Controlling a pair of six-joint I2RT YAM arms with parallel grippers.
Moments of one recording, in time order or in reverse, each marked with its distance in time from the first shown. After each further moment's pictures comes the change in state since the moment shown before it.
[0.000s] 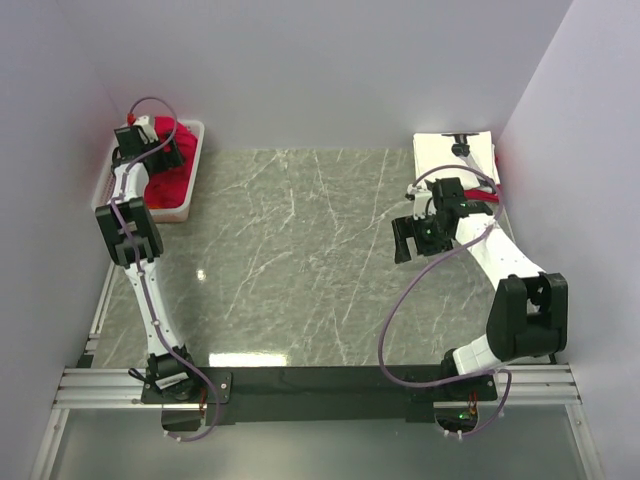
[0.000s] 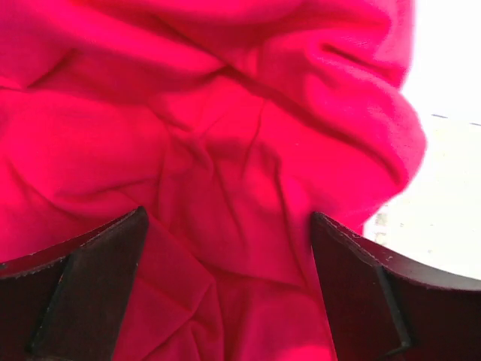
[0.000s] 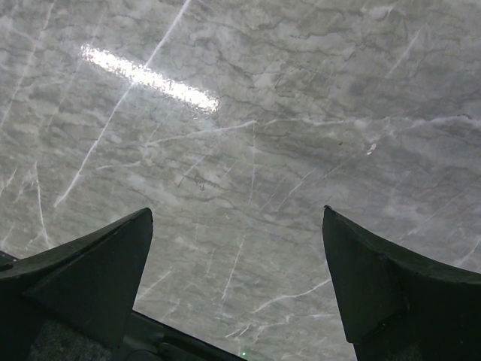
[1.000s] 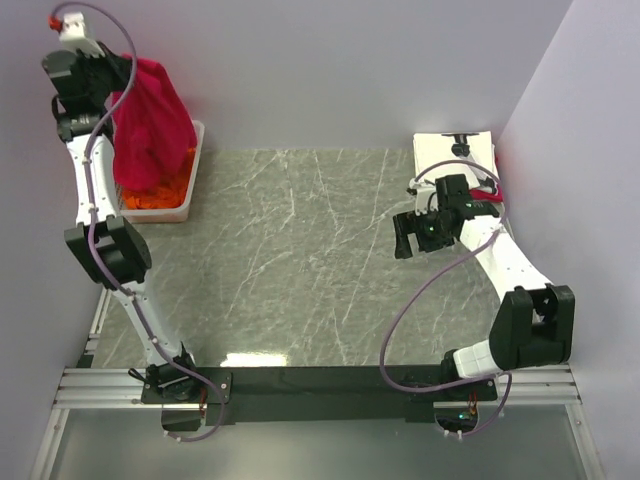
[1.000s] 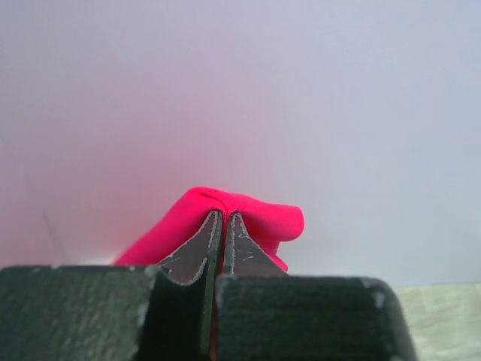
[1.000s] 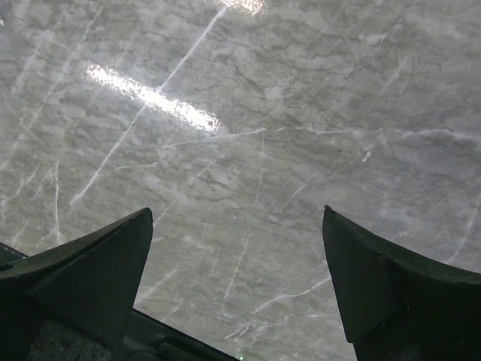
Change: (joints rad) left arm 0.015 -0.439 0.036 0.198 0.098 -0.108; right arm 0.000 -0.044 0.024 -0.013 -0.023 -0.014
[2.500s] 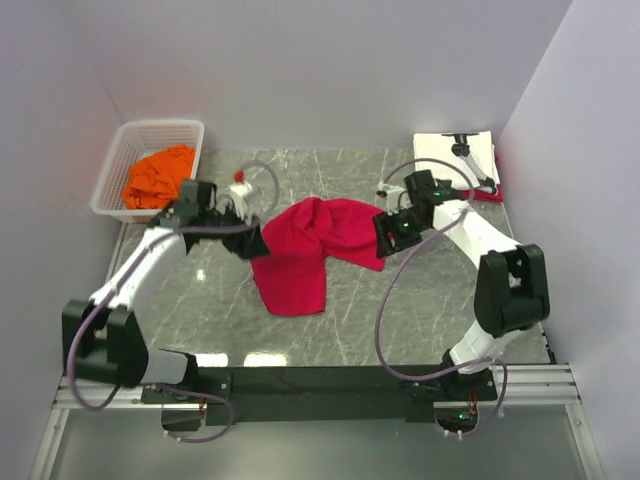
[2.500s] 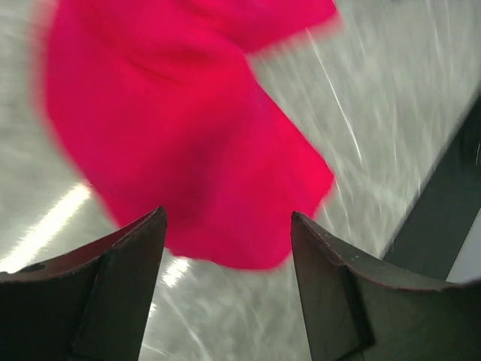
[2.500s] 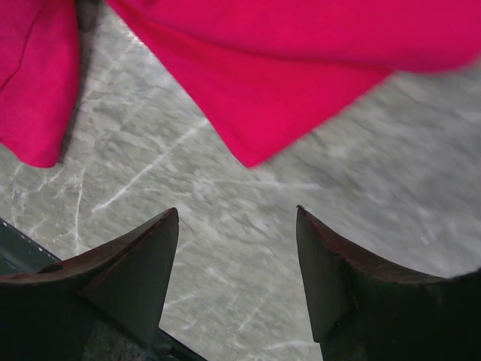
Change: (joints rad) left arm -0.433 -0.720 -1.196 -0.444 0.335 0.393; right arm 0.093 0.187 0.082 0.033 -0.080 -0.014
